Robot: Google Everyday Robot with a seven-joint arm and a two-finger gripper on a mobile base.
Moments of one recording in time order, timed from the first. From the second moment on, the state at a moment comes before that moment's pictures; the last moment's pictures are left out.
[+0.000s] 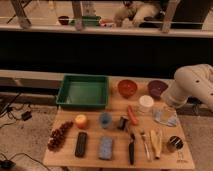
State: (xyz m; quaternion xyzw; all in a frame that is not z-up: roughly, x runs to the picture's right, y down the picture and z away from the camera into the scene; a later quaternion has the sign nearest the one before) arm 0.299 0.091 0.703 -0.27 0.00 0.13 0.95
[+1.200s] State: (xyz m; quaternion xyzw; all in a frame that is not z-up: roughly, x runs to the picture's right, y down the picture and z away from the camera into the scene) arm 0.275 0.075 0.723 -0.27 -0.02 0.10 0.96
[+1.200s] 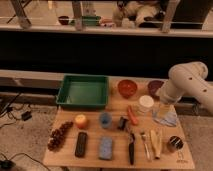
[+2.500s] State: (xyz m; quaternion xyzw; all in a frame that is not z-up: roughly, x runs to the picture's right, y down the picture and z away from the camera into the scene) arm 0.198 0.028 0.818 -0.24 -0.07 0.08 0.97
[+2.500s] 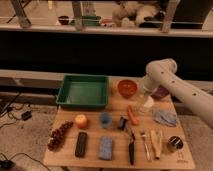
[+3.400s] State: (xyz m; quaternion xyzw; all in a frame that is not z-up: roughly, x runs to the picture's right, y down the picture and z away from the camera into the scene) arm 0.164 0.007 0.859 -0.23 -0.08 0.10 0.96
